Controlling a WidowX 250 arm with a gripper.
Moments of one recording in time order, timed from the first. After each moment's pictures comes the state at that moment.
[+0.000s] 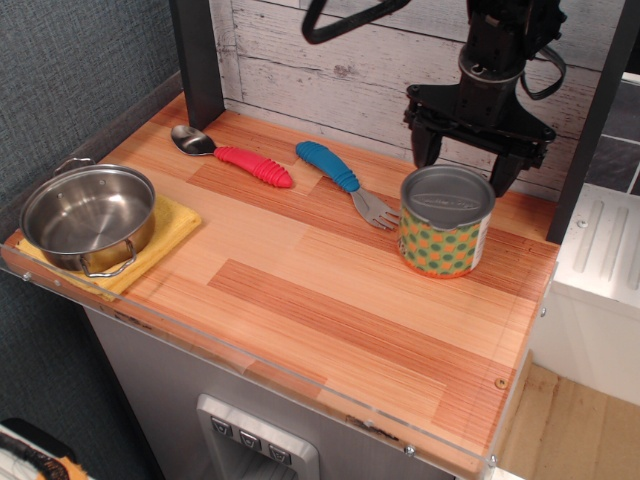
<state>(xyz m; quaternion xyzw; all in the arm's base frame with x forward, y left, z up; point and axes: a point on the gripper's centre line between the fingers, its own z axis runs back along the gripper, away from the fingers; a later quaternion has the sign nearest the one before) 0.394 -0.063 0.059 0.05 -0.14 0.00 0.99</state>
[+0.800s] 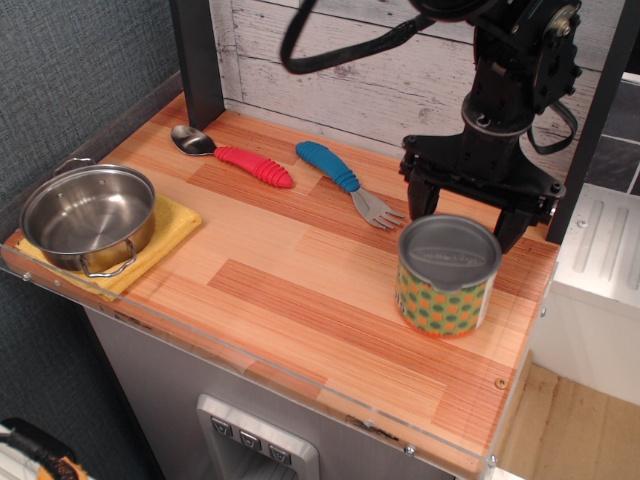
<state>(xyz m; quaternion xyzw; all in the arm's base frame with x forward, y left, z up) 0.346 -0.080 0.052 0.04 -0.11 0.03 0.99</state>
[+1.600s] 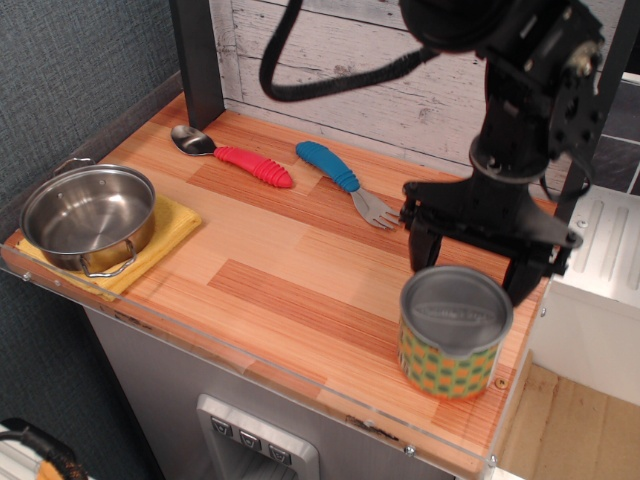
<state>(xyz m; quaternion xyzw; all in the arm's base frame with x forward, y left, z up) 0.302 -0.100 0.047 0.03 -0.07 0.04 1.00</state>
